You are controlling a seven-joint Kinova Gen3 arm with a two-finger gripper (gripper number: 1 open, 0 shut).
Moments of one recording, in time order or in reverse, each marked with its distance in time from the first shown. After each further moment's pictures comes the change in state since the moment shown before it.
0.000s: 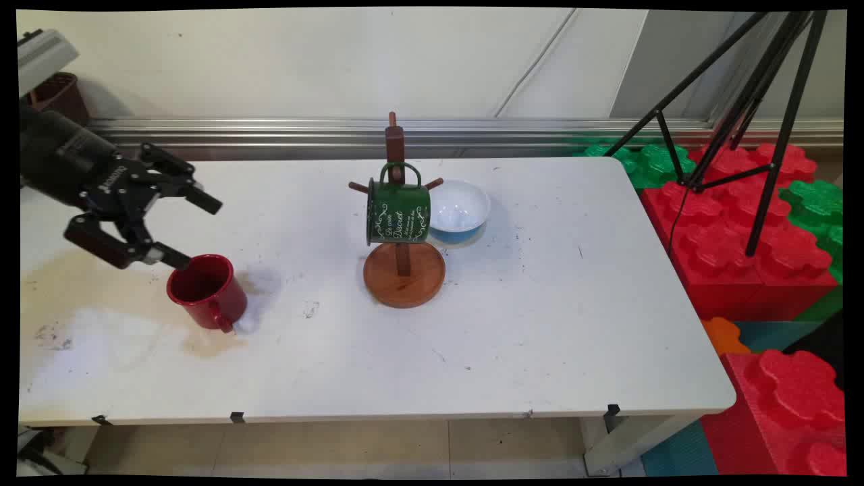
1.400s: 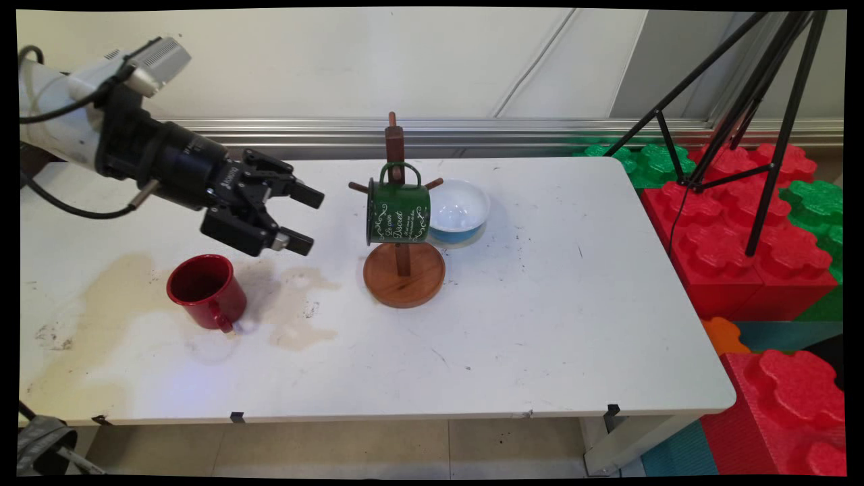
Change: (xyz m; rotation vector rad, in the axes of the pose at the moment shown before) arm 0.040 -0.012 0.091 -0.004 0.230 -0.155
